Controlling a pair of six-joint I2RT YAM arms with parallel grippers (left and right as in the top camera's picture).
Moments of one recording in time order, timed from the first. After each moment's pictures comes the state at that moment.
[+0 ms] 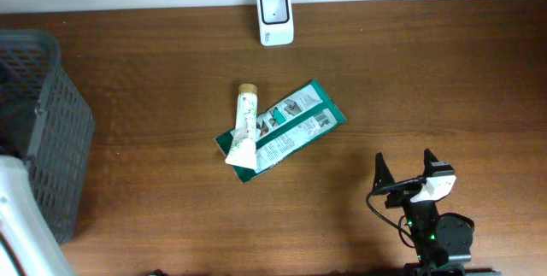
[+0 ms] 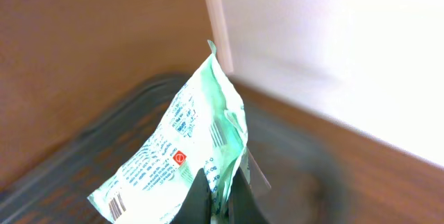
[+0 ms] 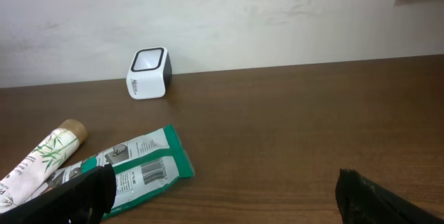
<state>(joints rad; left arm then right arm) 0.50 1.40 1.68 -0.65 -0.14 0.02 0.00 0.02 0.01 -0.07 -0.10 0.13</state>
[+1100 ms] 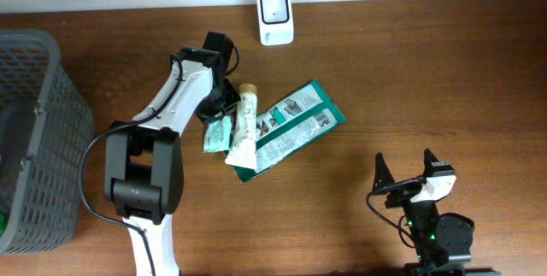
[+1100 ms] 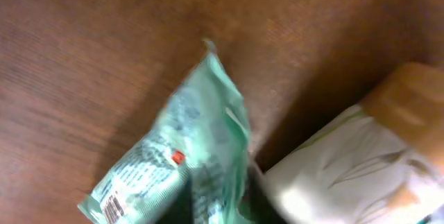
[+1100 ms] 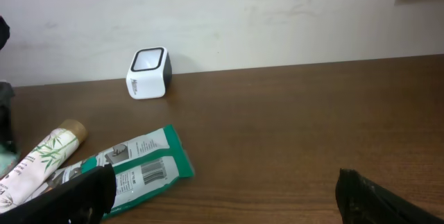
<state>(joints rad) -0.26 2.14 1.68 -1.03 -0.02 -0.82 0.00 0.02 0.01 -0.07 -0.10 0.13</state>
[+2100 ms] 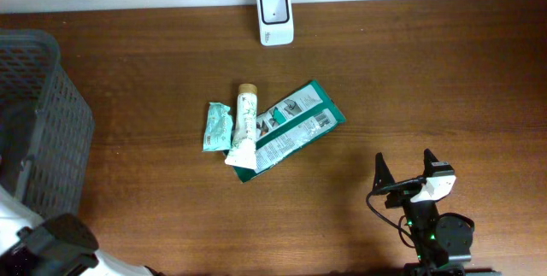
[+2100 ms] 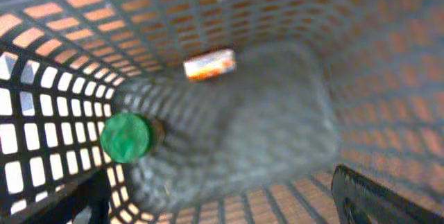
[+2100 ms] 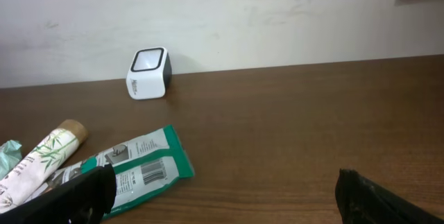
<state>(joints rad) 0.71 1.84 2.21 -1.44 -0.30 -0.51 0.00 0.02 0.01 -0.07 -0.10 0.13</state>
